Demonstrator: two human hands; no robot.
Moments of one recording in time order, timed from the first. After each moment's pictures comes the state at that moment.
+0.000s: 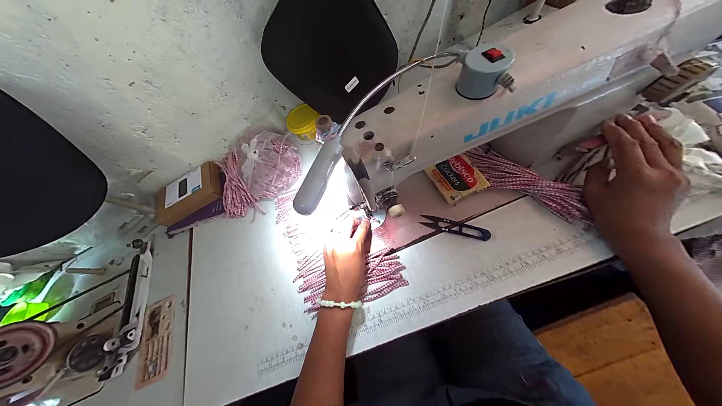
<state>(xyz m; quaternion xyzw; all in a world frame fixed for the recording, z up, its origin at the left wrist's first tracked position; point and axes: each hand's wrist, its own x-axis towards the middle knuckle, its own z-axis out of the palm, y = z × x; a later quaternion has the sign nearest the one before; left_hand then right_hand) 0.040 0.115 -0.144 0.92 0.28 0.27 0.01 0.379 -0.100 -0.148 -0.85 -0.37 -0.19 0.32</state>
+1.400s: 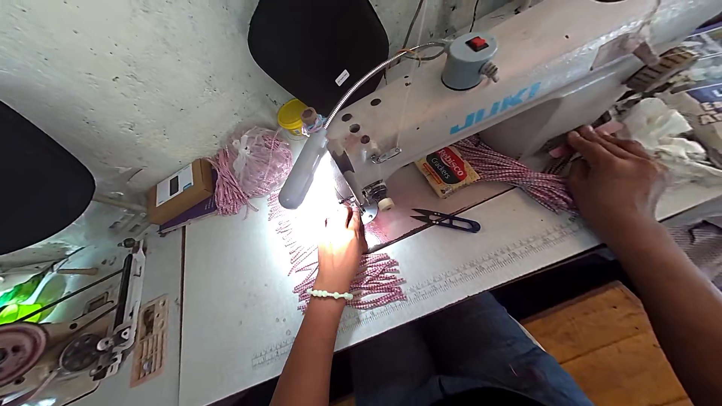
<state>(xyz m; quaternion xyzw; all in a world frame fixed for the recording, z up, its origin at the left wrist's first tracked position) 0.050 0.112 -0.126 0.94 0.31 0.12 -0.02 0.377 -0.104 -0.146 -0.89 -0.35 -0.09 0.28</state>
